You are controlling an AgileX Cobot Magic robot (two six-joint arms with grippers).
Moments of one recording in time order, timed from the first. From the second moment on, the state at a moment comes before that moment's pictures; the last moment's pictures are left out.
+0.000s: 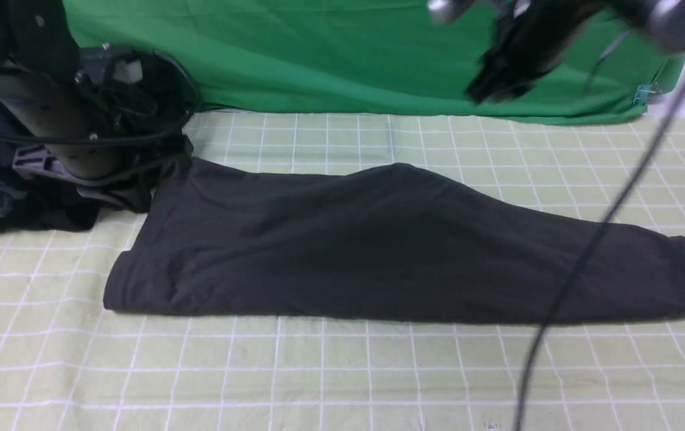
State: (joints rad) right arm 0.31 2.11 -2.19 -0.11 1.14 -0.25; left arm -0.14 1.69 -1.41 -0.01 0.97 -0.20
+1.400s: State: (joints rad) right arm -0.19 2.02 -1.42 0.11 0.89 -0.16; left arm -0.14 1.54 -1.05 -0.06 0.74 -0.18
